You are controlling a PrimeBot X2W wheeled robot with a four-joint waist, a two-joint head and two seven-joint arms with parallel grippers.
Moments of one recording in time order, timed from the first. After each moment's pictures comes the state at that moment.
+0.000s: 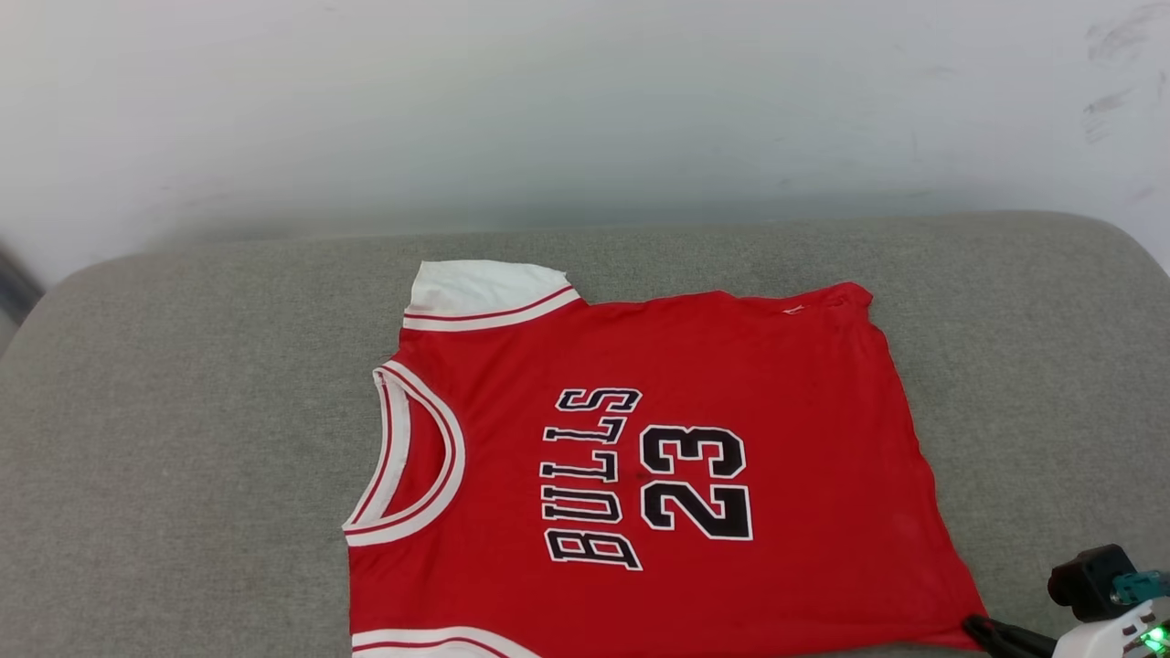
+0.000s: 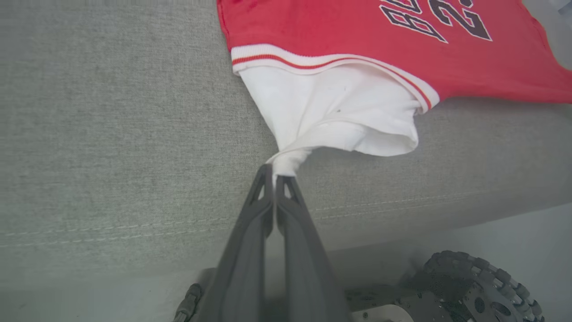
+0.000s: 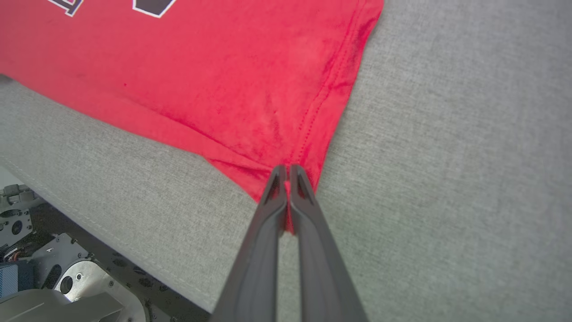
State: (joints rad) left arm 0.31 0.77 -0.71 -0.16 -0.99 0.35 -0.22; right arm -0.27 -0.83 0.97 0.39 0.96 0.13 -0.05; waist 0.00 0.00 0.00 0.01
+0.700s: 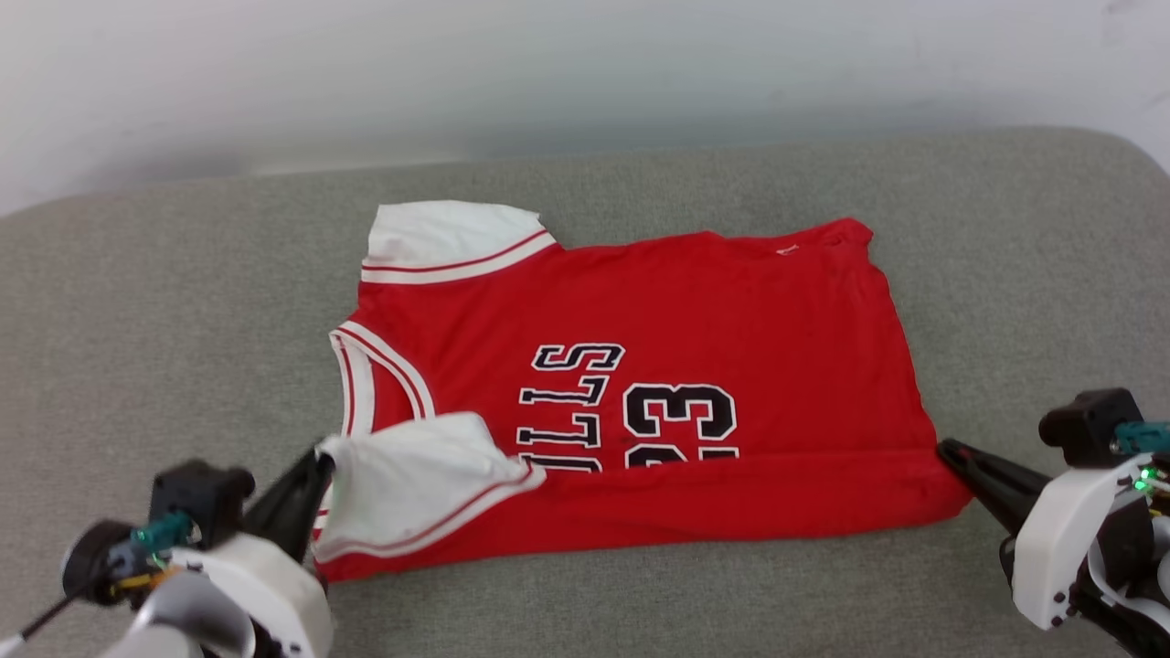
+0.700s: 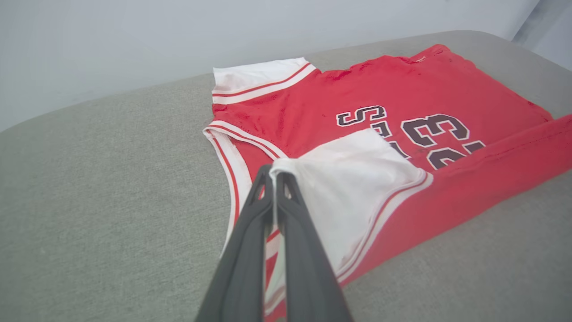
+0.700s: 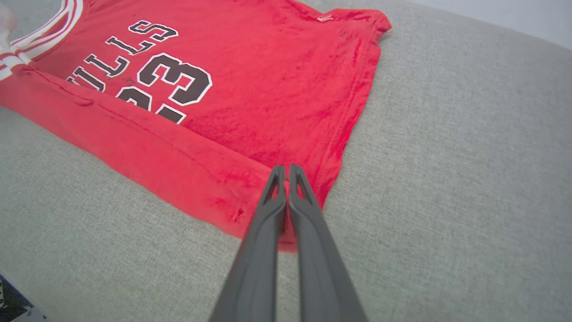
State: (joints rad) left arm -0.16 0.81 -0.66 -0.11 -0.81 0.26 -0.12; right arm -0.30 -0.74 0.60 0.19 0.75 0.13 0.14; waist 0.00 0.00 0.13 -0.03
